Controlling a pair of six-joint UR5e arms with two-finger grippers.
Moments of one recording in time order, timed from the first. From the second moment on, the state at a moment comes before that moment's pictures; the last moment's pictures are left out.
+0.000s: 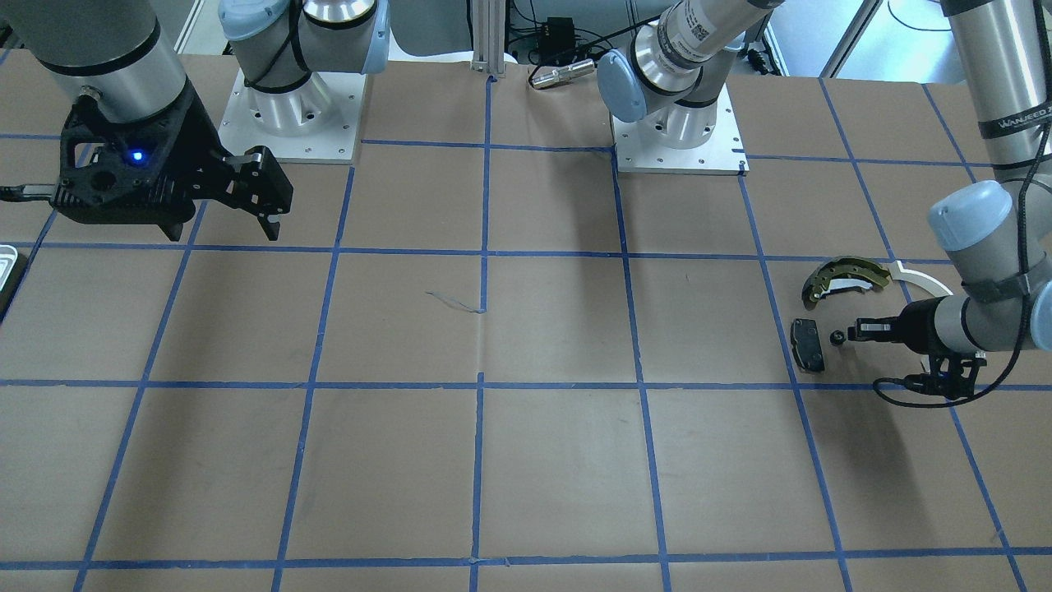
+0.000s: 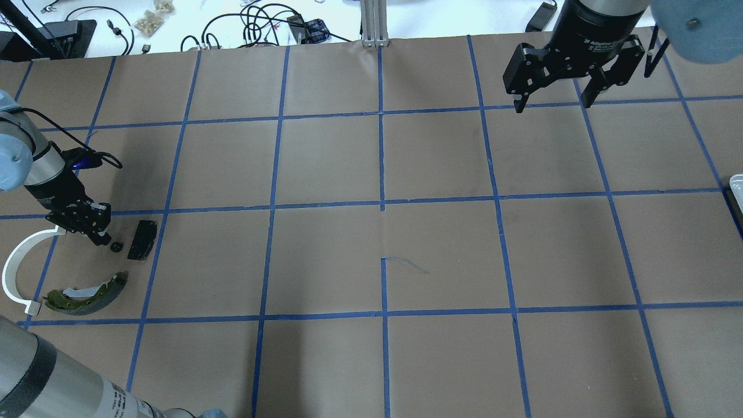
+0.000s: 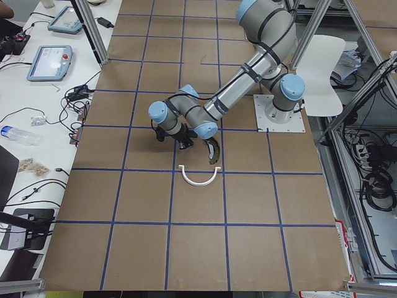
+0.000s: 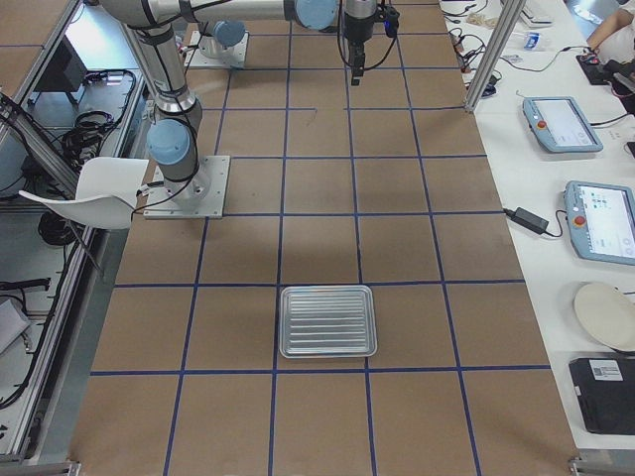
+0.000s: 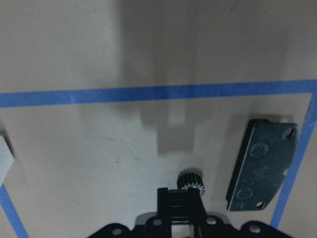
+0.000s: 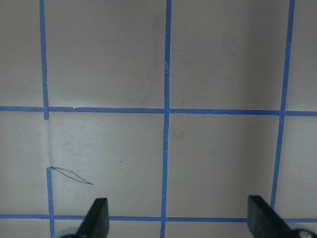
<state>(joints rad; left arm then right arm) -0.97 -2.06 -1.71 -1.32 1.71 0.60 1.56 -1.50 1.46 -1.55 -1.57 -0.04</state>
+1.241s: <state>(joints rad) -0.97 -2.06 -1.71 -1.29 1.77 0.61 1.56 -1.50 1.46 -1.55 -1.57 -0.04</state>
